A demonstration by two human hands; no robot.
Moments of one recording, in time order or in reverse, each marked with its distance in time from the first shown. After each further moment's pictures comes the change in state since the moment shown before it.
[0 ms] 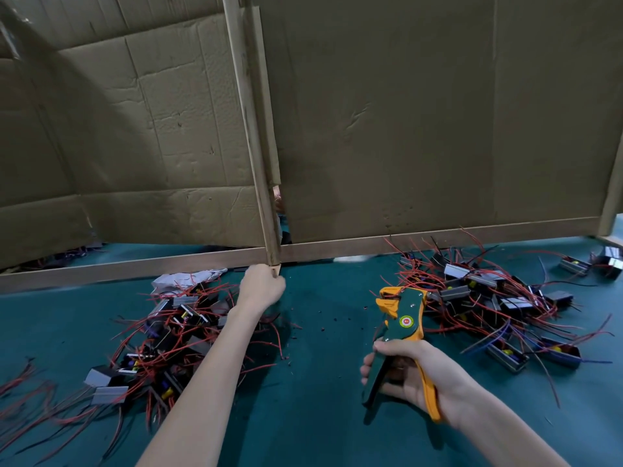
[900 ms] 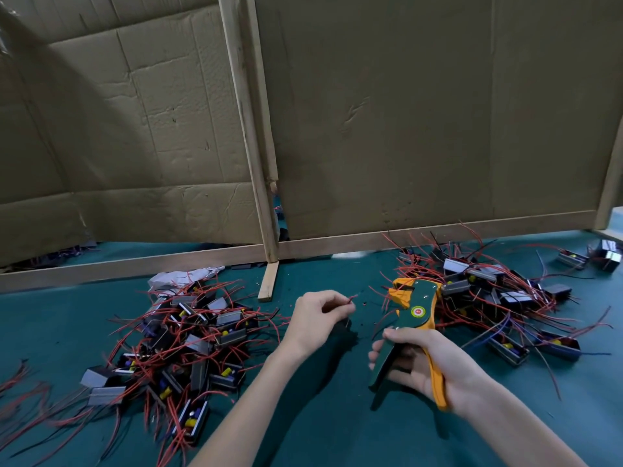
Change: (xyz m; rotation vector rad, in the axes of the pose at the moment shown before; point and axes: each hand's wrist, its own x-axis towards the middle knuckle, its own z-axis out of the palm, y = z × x) left_hand -0.076 0.028 0.055 -0.606 -0.195 0.382; right_hand 0.001 -0.004 -0.005 0.042 0.017 -0.067
